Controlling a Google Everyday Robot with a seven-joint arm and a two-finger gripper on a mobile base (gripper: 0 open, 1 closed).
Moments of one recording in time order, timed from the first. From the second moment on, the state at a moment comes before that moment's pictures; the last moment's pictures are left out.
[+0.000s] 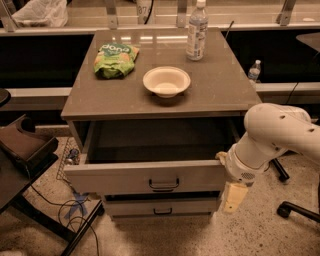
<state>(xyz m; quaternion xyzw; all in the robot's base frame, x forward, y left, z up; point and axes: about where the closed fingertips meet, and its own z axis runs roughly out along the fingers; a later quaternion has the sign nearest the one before) 0.449 -0.190 0.652 -0.67 0.74 0.10 0.07</state>
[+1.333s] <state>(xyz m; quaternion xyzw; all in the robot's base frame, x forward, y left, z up) 0.448 -0.191 0.655 -0.67 0.74 0.10 0.07</state>
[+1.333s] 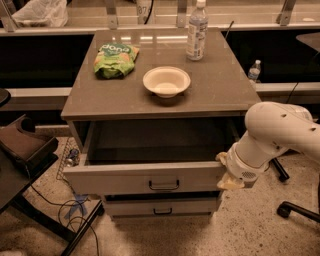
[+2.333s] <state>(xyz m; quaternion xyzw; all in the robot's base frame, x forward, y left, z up) 0.448 -0.191 0.656 -0.67 0.74 0.10 0.07</state>
